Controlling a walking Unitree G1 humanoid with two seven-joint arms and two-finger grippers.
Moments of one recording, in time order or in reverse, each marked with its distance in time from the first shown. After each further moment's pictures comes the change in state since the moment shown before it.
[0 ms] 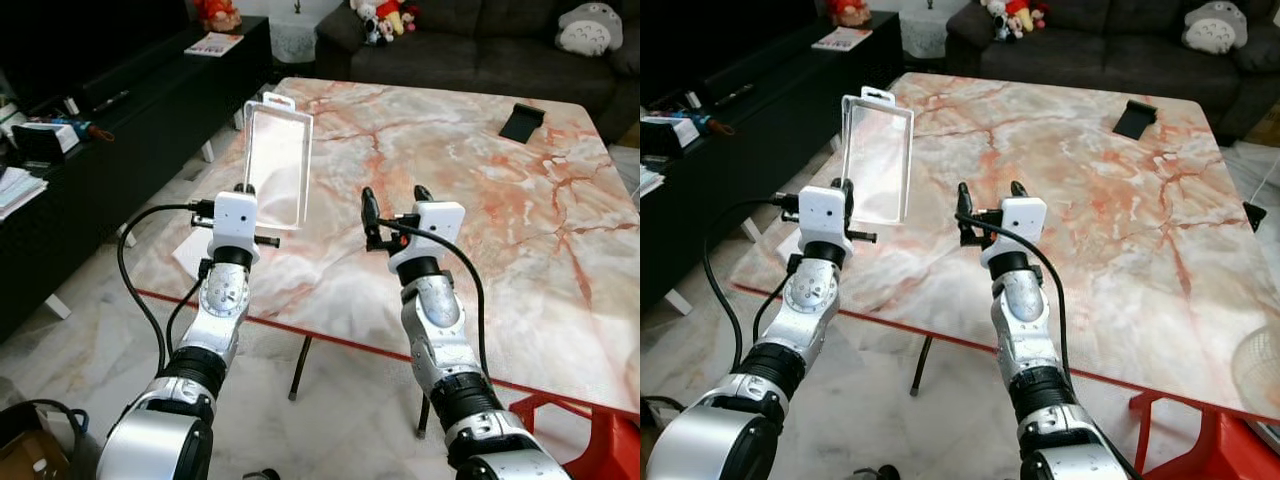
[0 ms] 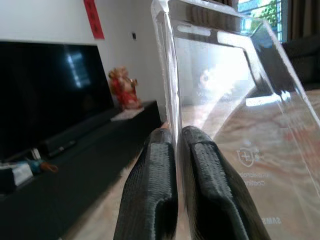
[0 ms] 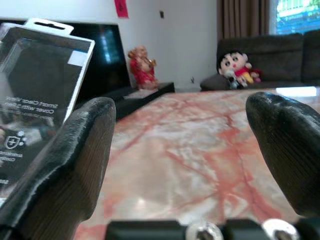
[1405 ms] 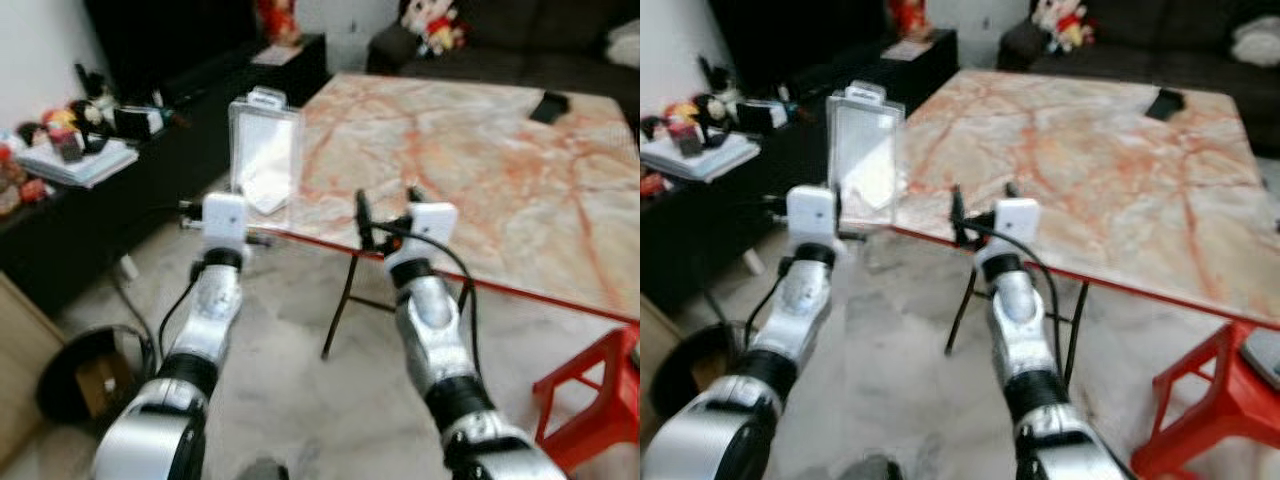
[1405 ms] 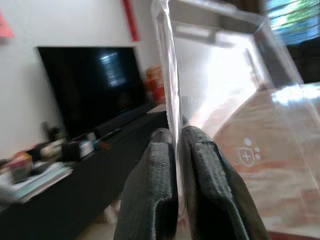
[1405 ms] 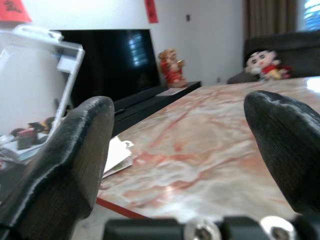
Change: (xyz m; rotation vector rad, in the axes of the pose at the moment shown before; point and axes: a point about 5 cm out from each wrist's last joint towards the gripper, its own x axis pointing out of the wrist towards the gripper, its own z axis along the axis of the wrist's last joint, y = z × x) left arm 0.001 0.003 0.000 -0.001 -0.006 0.010; right arm 0.001 -0.003 0.001 -0.003 -0.004 -0.006
